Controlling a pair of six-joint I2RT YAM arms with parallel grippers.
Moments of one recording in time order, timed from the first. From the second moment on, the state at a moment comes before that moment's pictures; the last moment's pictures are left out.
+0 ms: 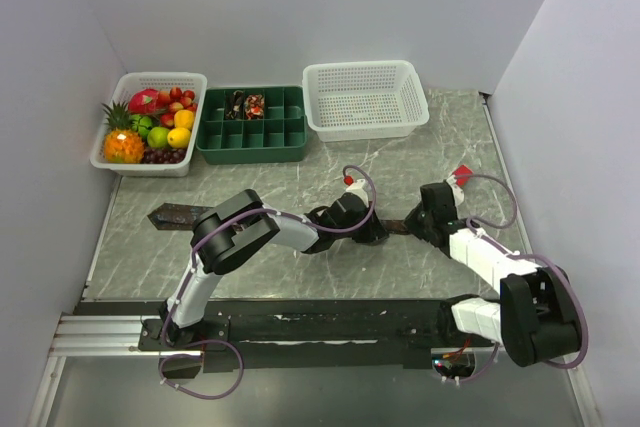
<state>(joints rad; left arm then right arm) -1.01 2.13 1.13 0.52 0.07 -0.92 0.22 1.18 0.47 -0.15 0.11 0.85</state>
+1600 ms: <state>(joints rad) -0.16 1.03 0.49 -0.02 -0.07 -0.80 0.26 1.04 0.52 -0.19 0.12 0.76</state>
